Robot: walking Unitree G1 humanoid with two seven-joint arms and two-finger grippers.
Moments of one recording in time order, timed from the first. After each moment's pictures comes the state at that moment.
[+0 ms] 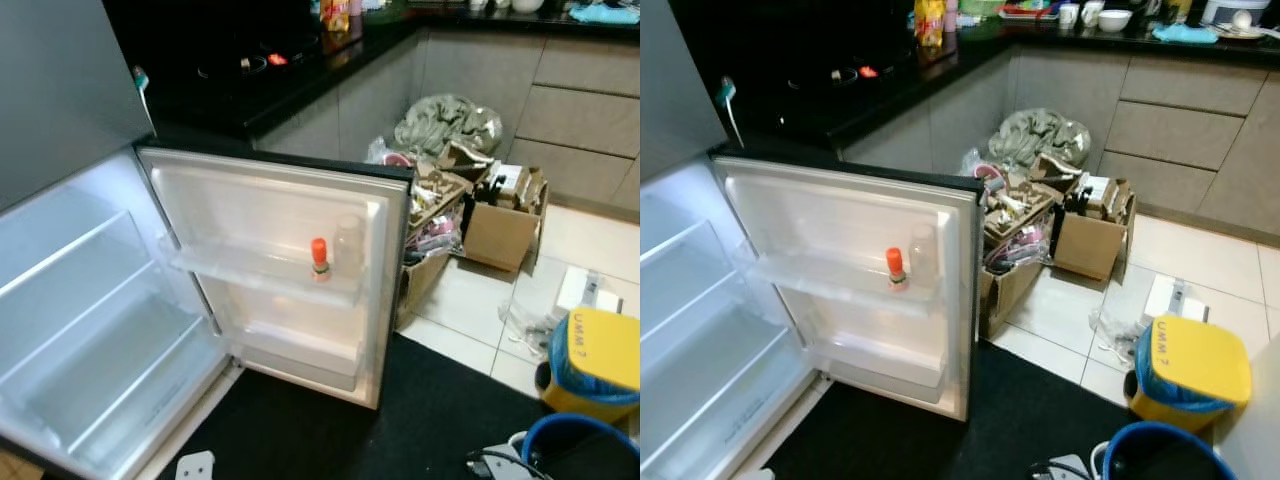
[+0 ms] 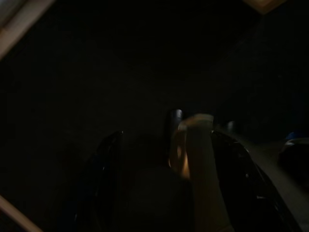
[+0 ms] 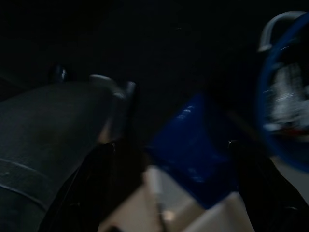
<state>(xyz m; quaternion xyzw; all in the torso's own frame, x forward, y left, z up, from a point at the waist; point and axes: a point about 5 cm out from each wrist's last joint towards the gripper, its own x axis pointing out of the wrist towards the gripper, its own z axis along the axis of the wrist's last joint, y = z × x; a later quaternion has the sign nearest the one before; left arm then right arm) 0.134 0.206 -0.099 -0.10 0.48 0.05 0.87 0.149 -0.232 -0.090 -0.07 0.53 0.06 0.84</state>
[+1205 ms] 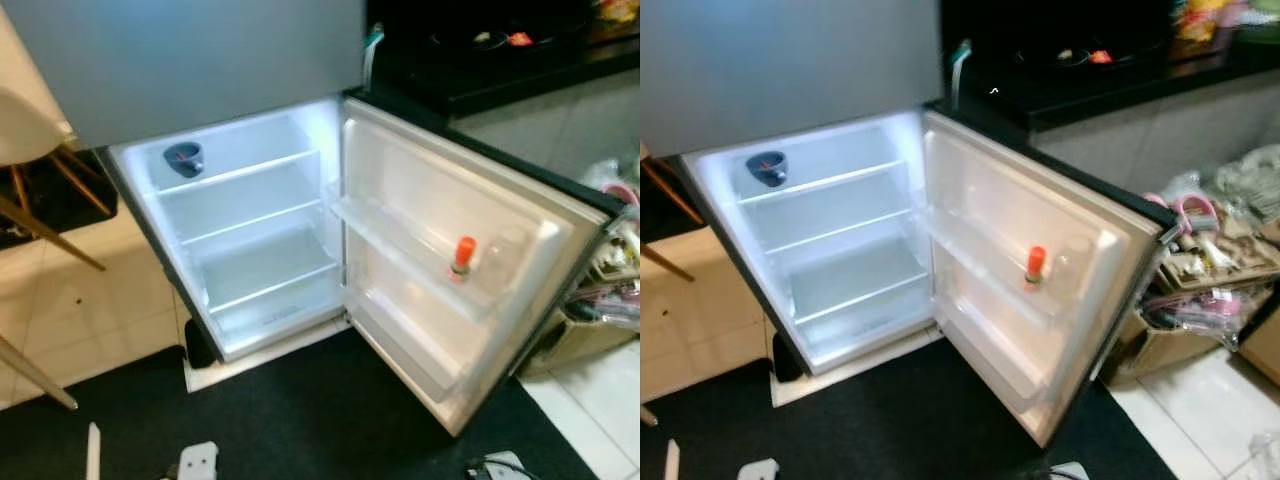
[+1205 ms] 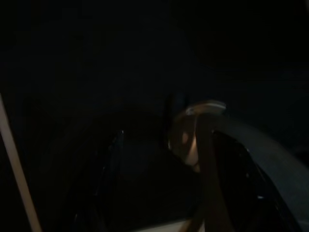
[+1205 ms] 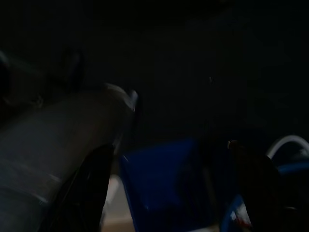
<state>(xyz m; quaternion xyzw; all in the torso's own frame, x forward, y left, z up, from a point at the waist) 0.134 0.205 -0.099 -0.11 0.47 0.06 0.87 0.154 -0.224 -0.089 -0.06 0.52 0.08 0.85</state>
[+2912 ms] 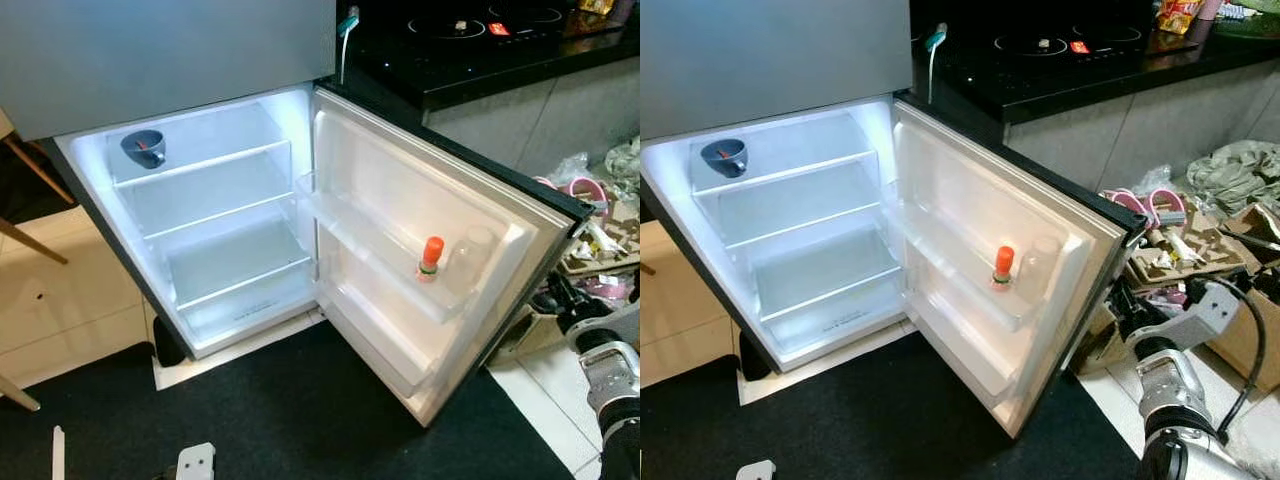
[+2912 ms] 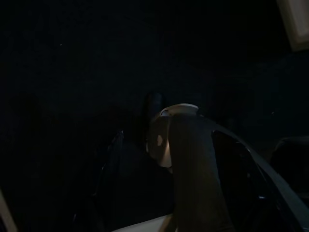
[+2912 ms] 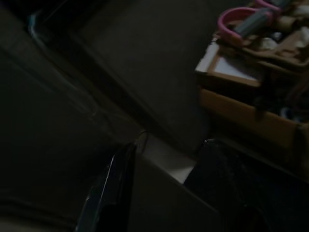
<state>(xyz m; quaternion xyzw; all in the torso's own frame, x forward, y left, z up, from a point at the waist) 0.136 0.202 -0.098 -0.13 0.47 0.05 0.87 0.318 -0.310 0.090 0.30 0.00 -0.06 0.95</state>
